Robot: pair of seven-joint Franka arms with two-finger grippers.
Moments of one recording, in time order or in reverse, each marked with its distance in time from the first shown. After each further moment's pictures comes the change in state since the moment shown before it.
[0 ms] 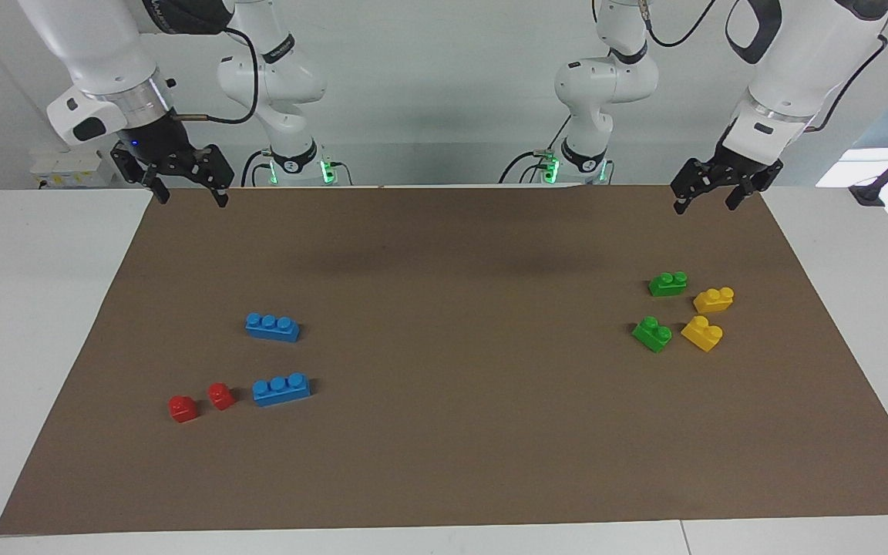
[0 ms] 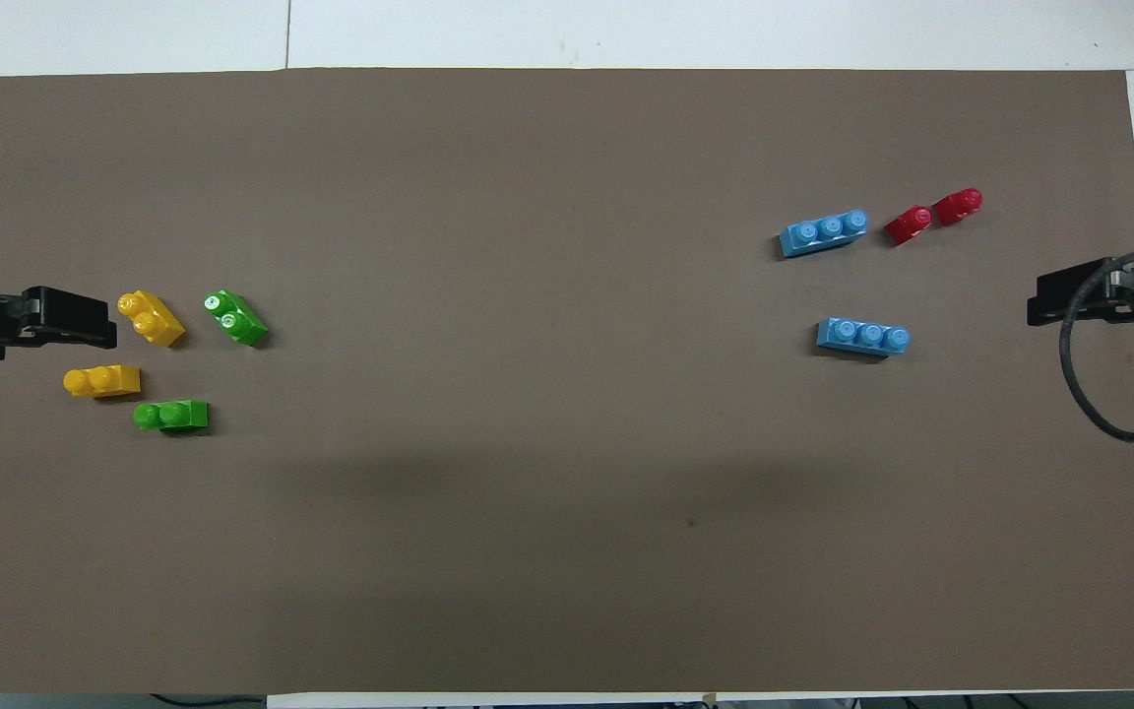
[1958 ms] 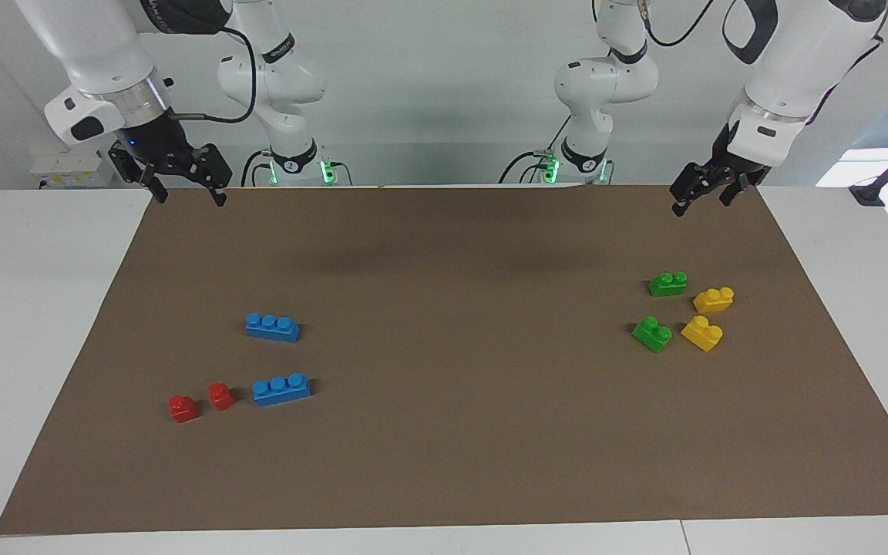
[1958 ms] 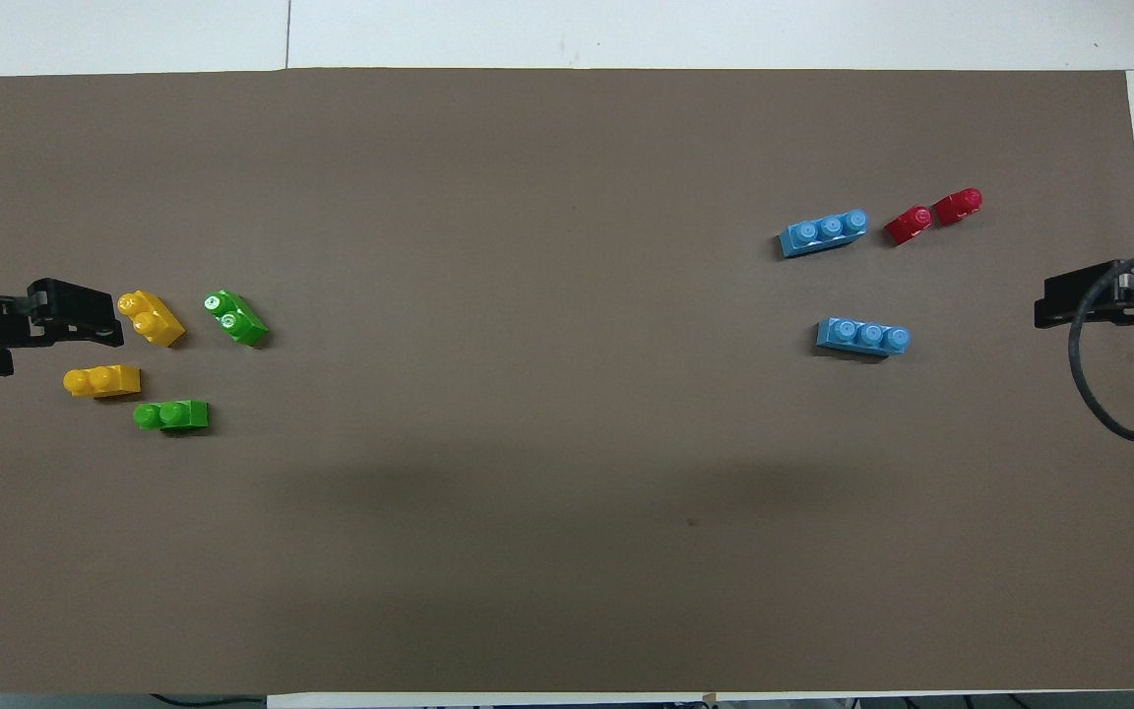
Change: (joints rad) left arm -0.001 -0.011 -0.004 -0.028 -0.001 0.000 -0.179; right arm -0.017 -0.003 -0.004 -0.006 0.000 0.000 -0.012
